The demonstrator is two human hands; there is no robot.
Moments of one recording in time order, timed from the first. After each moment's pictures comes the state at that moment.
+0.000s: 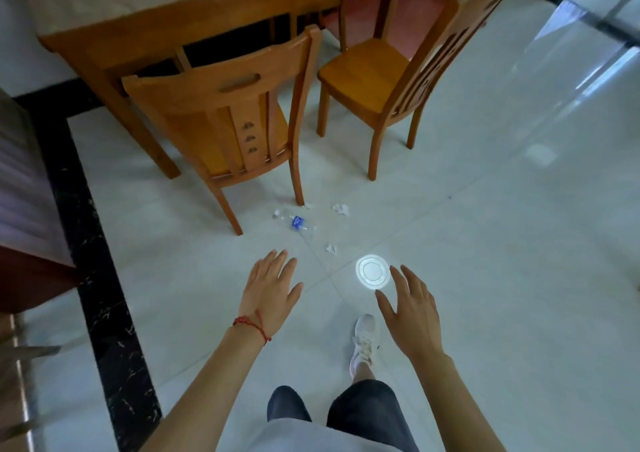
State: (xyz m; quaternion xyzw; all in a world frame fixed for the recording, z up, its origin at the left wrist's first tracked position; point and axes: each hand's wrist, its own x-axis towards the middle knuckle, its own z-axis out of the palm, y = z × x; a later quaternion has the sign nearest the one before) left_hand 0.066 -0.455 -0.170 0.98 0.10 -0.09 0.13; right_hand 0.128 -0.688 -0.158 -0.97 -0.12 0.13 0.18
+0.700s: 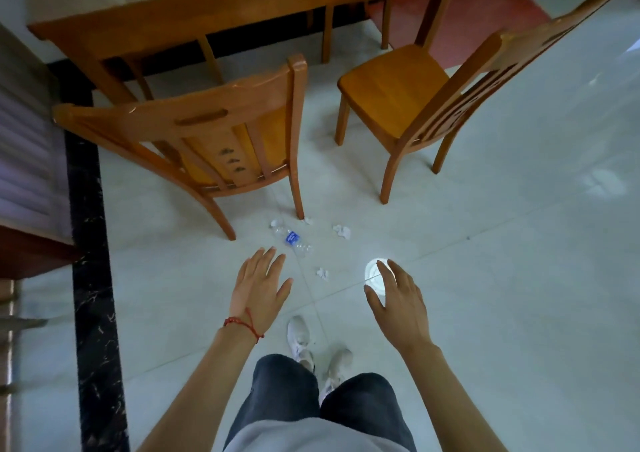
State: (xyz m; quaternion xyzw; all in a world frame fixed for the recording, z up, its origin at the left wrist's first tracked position) left_hand 0.254 -0.479 -0.182 0.95 0.25 -0.09 0.17; right_hand 0.369 -0.687 -0.174 -0.93 -0.23 0.21 0.18
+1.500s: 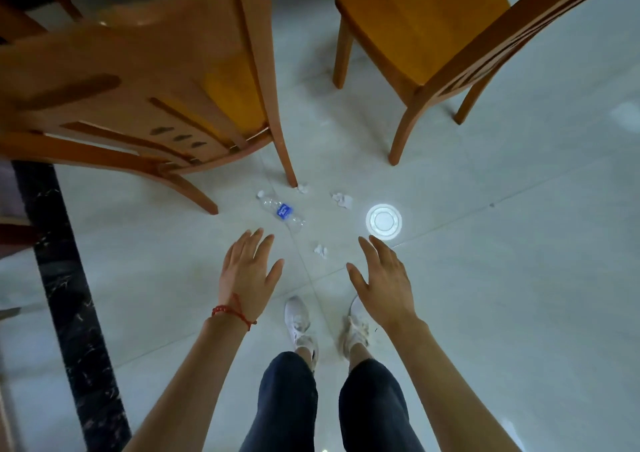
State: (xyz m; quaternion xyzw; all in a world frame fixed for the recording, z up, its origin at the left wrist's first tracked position) left_hand 0.355 -0.418 -0.304 0.93 0.28 -0.13 0.20; right_hand 0.468 -0.608 -0.301 -0.91 -0.25 0.29 0.16
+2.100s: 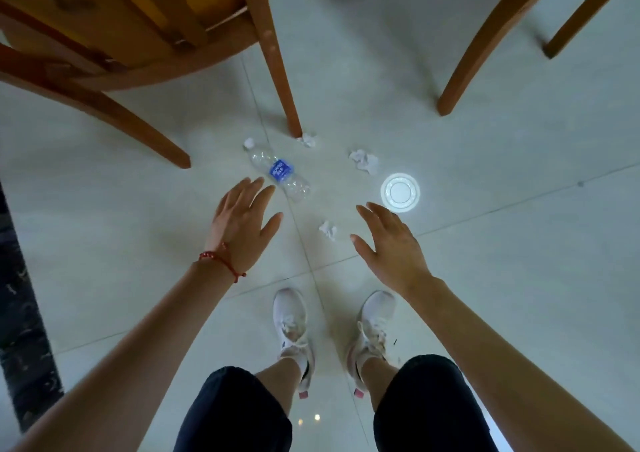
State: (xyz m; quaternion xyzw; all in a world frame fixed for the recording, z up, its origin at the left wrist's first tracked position) left_hand 0.391 -0.384 -0.555 0.94 0.26 -0.12 0.19; right_hand 0.515 -0.590 -0.574 -0.86 -0.37 0.32 0.14
